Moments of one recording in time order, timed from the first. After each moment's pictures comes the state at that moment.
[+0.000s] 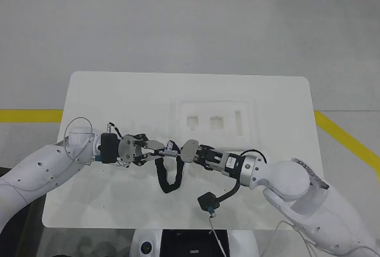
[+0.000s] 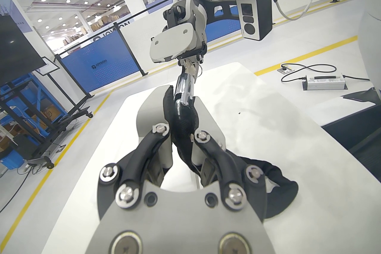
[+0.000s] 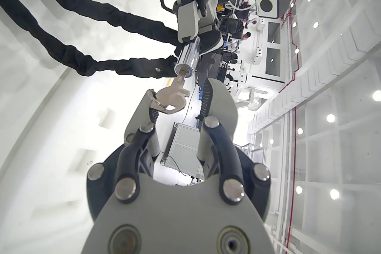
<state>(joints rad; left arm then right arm) 0.47 -0.68 -0.17 -1.31 1.50 -0.49 1.33 -1.07 -0.93 0.89 -2.10 -2.71 -0.46 -0.43</state>
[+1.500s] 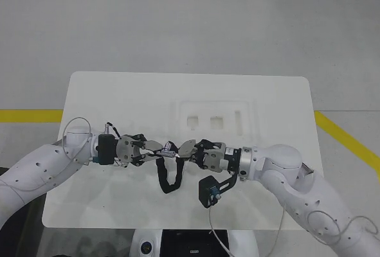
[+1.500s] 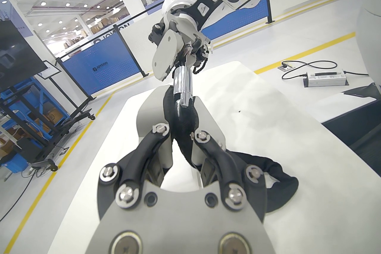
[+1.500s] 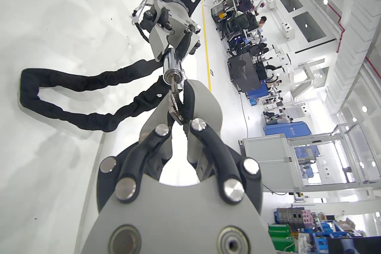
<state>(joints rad) 0.46 -0.67 -0.17 -1.31 1.51 -0.48 1.34 -1.03 -1.00 0.90 -1.92 -2.11 -0.56 -0.41</state>
